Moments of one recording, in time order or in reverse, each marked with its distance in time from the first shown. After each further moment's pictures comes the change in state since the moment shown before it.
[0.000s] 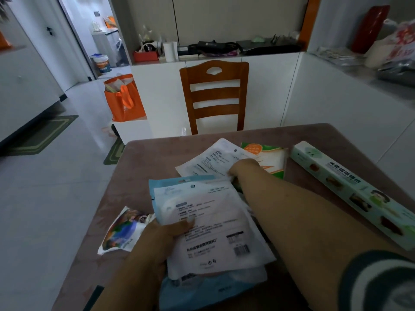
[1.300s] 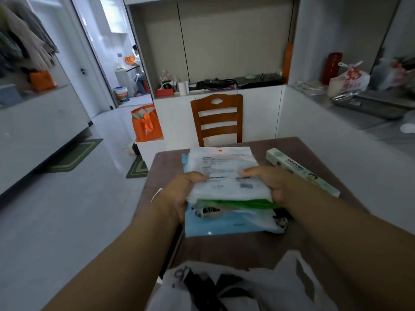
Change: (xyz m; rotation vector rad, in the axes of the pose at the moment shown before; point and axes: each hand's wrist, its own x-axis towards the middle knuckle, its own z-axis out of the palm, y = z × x) left_hand -0.220 0.061 0.066 -0.006 -0.294 0.050; right_hand -0.307 0.095 -0.158 0.635 -0.656 -0.177
